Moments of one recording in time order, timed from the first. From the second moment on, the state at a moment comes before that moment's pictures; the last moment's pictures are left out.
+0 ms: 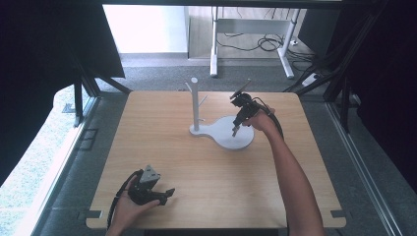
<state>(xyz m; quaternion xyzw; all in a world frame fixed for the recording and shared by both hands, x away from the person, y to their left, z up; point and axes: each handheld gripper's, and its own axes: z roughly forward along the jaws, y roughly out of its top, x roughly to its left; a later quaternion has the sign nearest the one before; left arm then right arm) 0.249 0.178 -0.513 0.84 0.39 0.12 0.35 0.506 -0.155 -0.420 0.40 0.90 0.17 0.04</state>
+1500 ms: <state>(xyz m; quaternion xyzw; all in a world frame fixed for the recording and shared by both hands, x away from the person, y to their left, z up) 0.251 0.176 -0.516 0.85 0.39 0.12 0.34 0.524 -0.160 -0.475 0.43 0.88 0.18 0.06</state>
